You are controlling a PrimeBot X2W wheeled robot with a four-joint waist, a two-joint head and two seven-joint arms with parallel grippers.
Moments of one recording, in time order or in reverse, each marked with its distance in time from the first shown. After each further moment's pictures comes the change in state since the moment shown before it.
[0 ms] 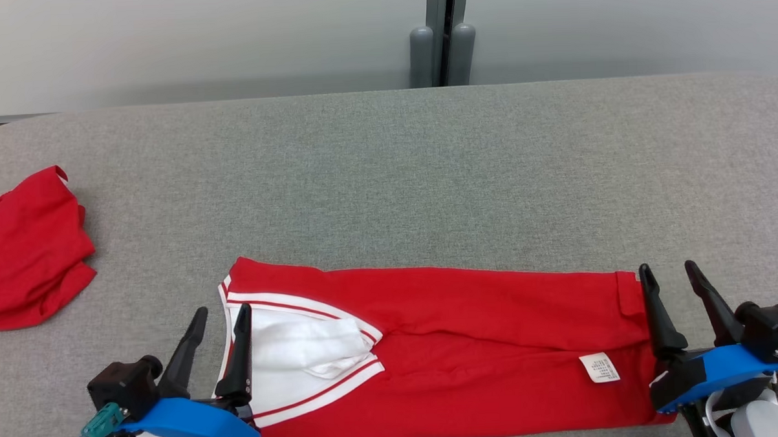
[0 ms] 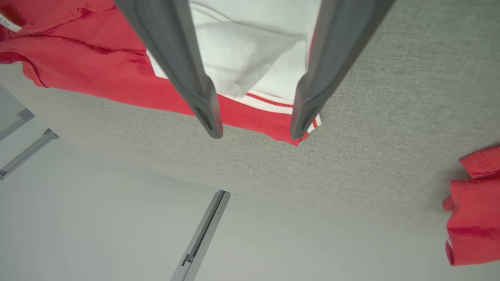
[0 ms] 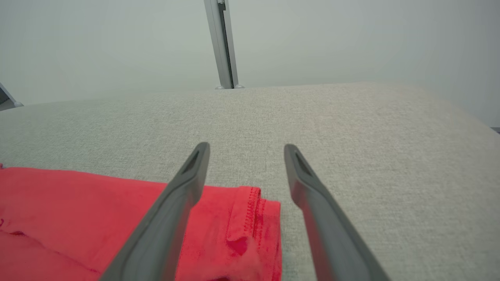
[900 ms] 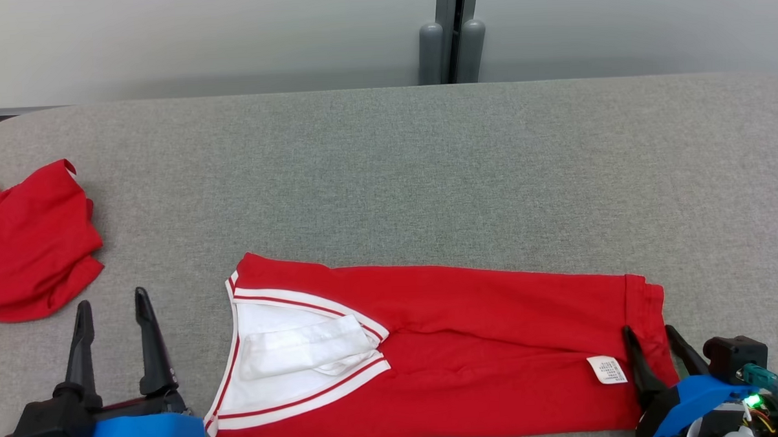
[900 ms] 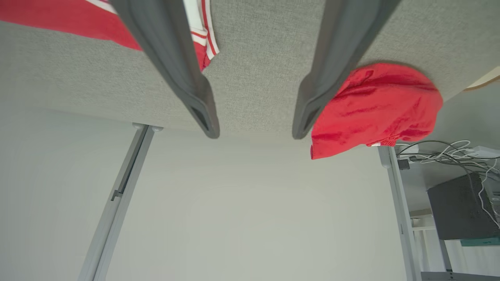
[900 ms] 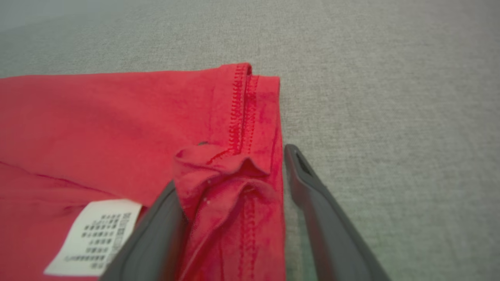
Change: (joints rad) left arm 0.157 -0.349 0.632 -0.123 0.635 -0.126 0.000; right arm -0.006 0.026 0.000 0.231 -0.005 0.000 0.062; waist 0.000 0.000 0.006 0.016
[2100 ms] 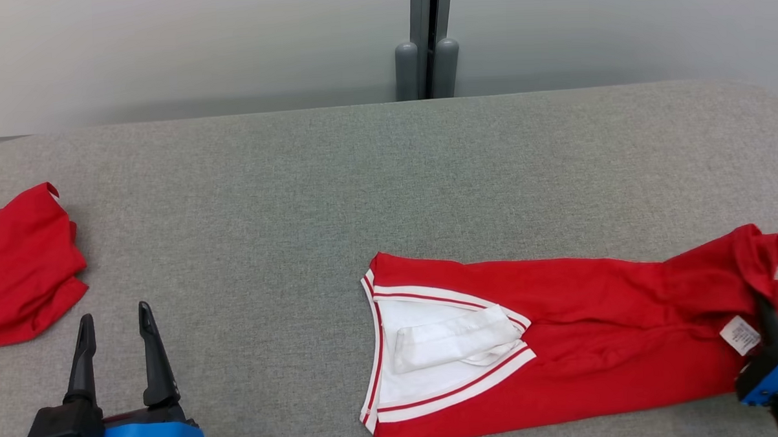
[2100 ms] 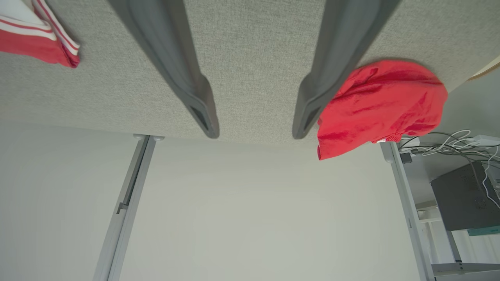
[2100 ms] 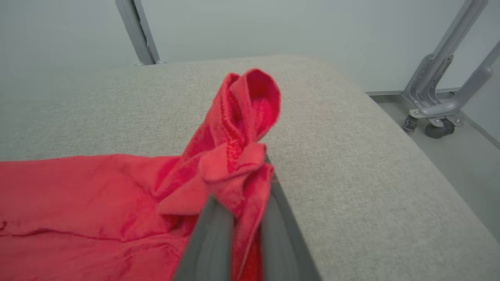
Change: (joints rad) left arm 0.011 -0.027 0.049 0.042 0.096 -0.002 0.000; right arm -0.026 -0.167 -0.159 -0.078 0.041 0.000 0.051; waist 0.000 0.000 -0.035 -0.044
